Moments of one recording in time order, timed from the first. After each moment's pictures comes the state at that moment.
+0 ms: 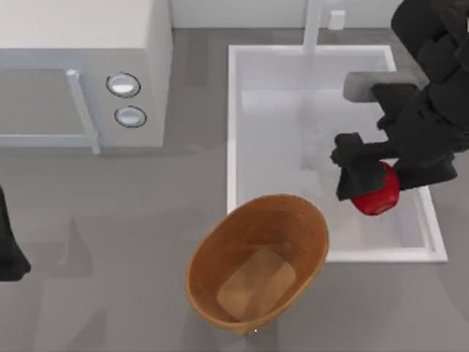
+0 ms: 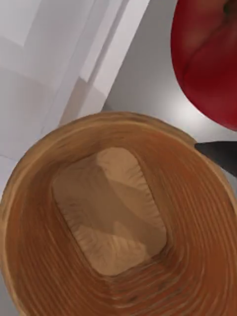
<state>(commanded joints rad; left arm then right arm) 0.00 0.00 0.00 0.00 0.00 0.00 0.43 1.69 1.35 -1.04 -0.30 0.13</state>
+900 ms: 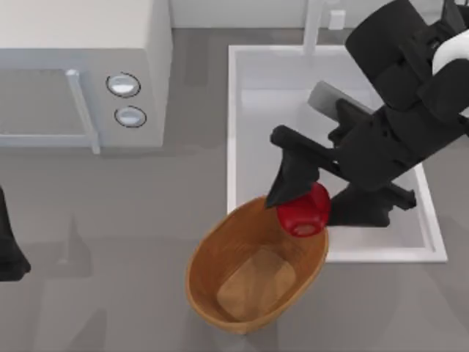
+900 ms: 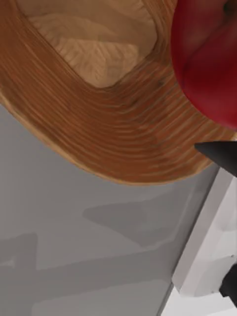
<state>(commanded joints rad) 0.00 0.00 0.00 0.00 0.00 0.00 0.58 1.63 1.26 -0.84 -0.50 0.72</state>
